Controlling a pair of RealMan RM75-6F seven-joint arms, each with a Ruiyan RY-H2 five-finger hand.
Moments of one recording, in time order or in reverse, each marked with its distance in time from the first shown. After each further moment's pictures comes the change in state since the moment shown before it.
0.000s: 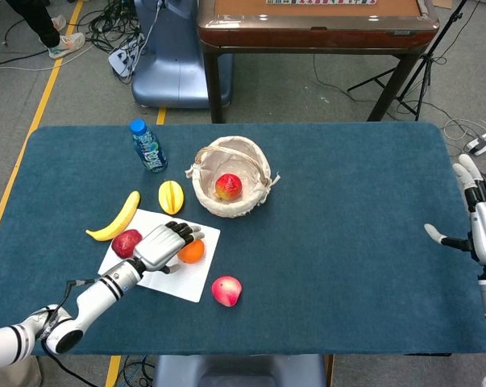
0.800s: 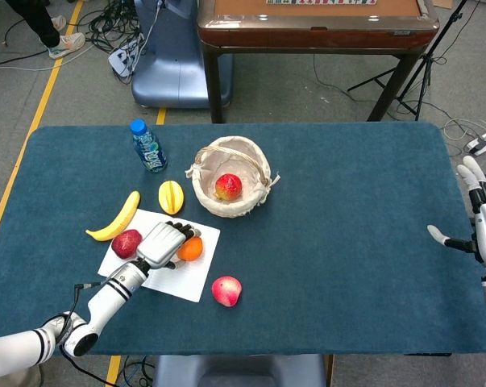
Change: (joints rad) left arm 0.026 -0.143 0.030 0.137 -0.025 0.189 0.008; right arm -0.029 0.004 0.025 0.003 -0.007 -0.022 0.029
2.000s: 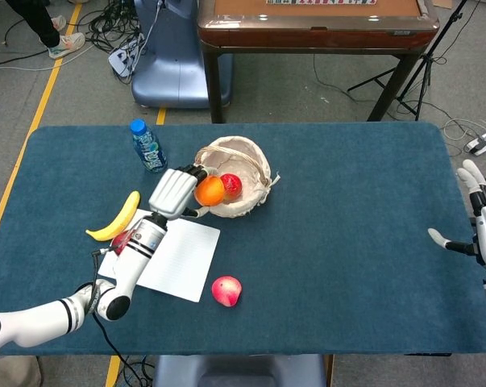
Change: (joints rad) left arm -0.178 -0.057 -0.253 0.030 -0.243 0.036 0.039; right arm -0.023 0.009 0.010 0.008 -0.019 -0.024 0.038
